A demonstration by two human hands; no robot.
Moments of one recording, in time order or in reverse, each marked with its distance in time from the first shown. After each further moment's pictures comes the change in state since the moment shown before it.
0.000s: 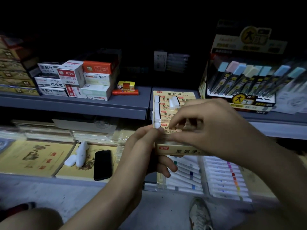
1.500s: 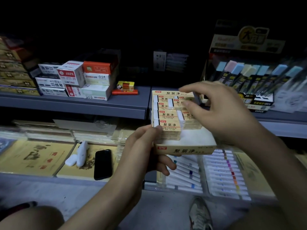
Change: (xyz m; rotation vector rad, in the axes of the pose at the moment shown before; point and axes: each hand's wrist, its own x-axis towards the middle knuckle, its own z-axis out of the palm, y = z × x) left_hand -0.002 -0.001 0.002 0.016 0.008 0.015; right_hand 0.011 0.026 -0.002 0.007 0.207 0.213
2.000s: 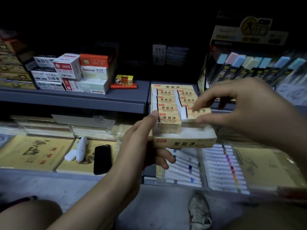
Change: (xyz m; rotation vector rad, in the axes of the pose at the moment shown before) left_hand -0.005 0.003 0.000 0.024 -0.042 -0.008; right_hand -0.022 -0.009 -0.046 0.059 -0.245 -0.035
